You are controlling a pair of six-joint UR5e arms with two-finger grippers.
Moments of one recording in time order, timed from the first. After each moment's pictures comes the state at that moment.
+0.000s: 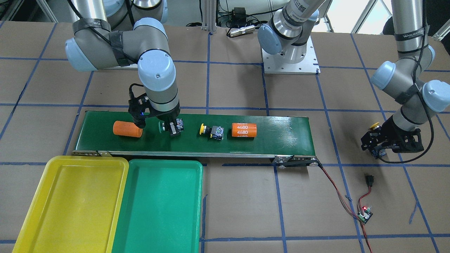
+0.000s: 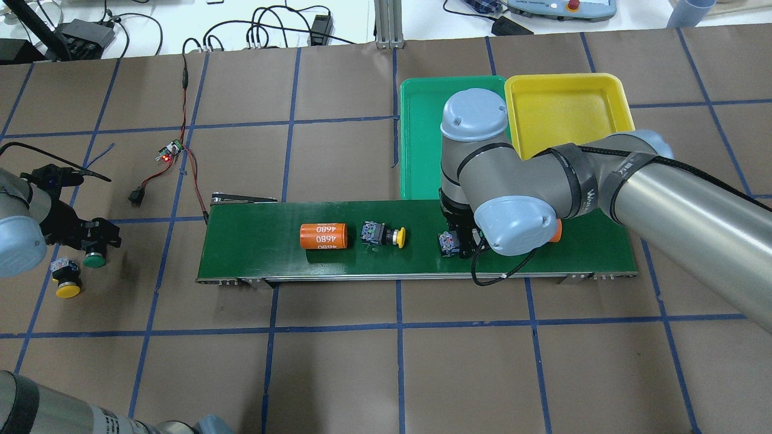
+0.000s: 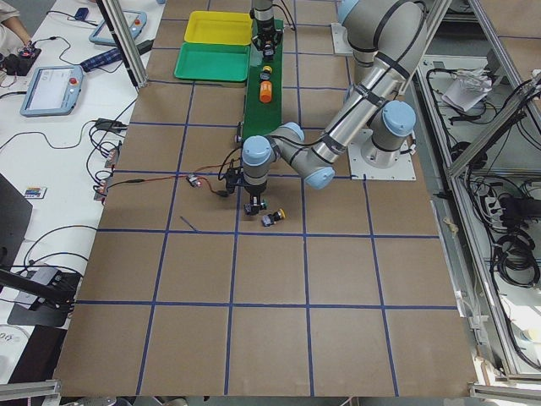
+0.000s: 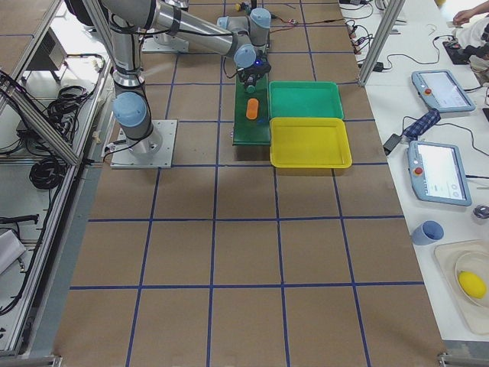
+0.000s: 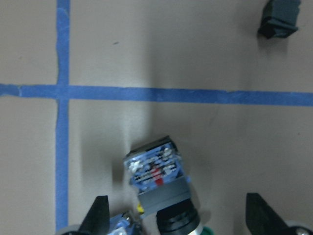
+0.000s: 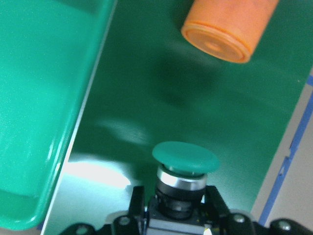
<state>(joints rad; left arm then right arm) -0.87 -1.93 -2.02 -0.73 1.55 0.67 1.83 -1.32 1.84 -2.00 -1.58 1.45</state>
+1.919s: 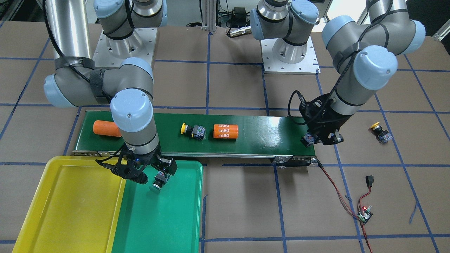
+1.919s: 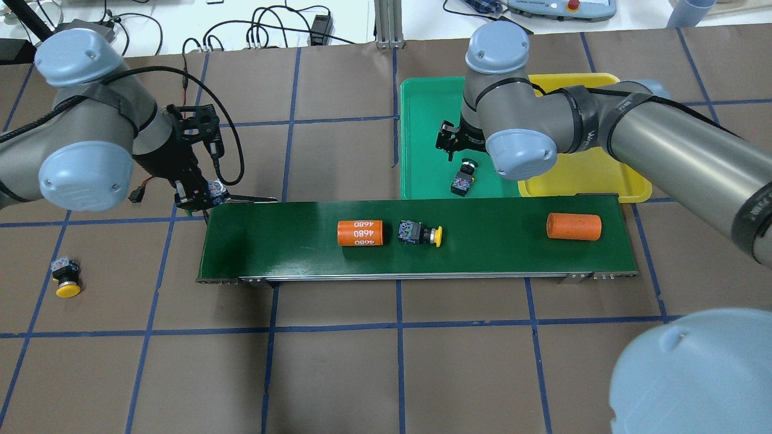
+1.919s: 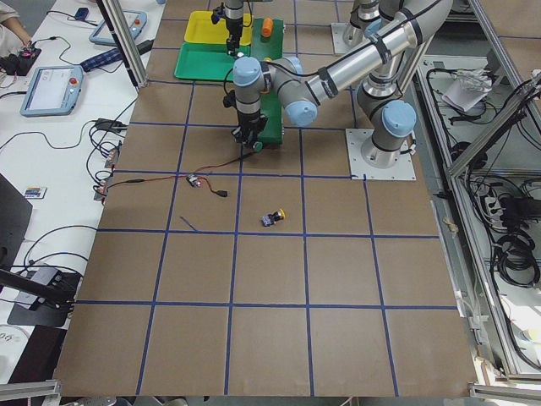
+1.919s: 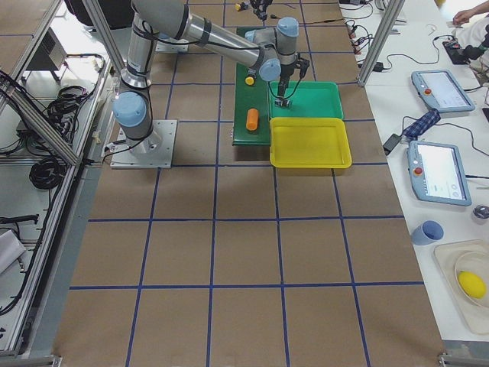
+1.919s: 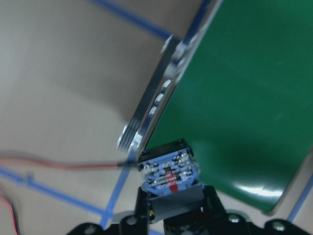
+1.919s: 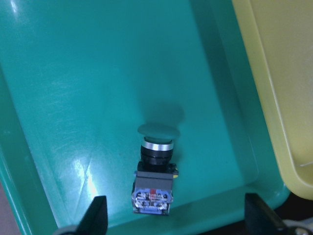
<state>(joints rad) -1.43 -1.70 -1.86 -1.18 1.57 1.46 1.73 -1.15 1.68 -2.17 -1.62 0.48</state>
